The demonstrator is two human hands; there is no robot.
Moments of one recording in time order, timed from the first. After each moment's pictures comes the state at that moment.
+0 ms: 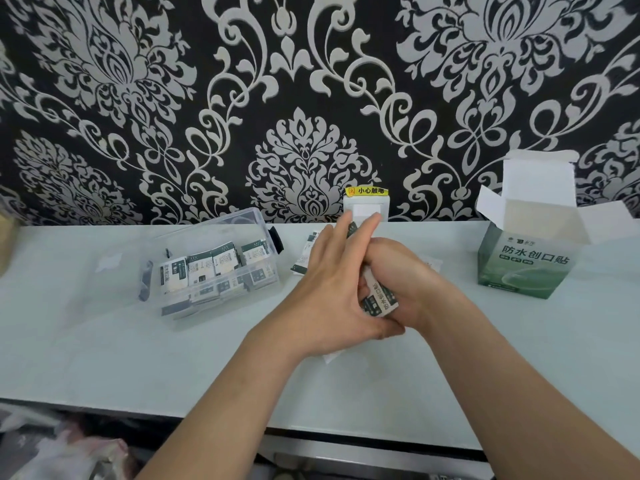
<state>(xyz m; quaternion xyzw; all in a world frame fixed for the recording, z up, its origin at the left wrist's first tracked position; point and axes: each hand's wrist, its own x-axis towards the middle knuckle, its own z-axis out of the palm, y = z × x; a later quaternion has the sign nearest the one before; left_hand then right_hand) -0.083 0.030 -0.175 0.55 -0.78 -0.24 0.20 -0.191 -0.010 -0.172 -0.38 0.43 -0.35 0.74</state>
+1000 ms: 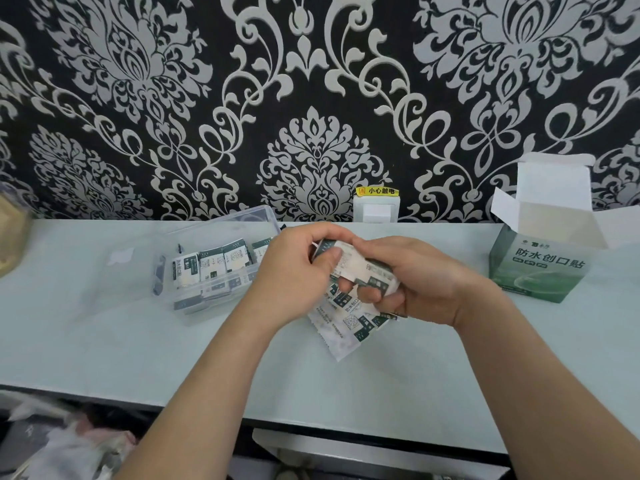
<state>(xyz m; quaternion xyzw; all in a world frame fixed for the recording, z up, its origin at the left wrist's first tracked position) -0.045 0.023 -0.158 0.58 -0.65 -0.29 0.41 -0.209 -0.013 -0.167 -0.48 0.34 -0.24 0.77</state>
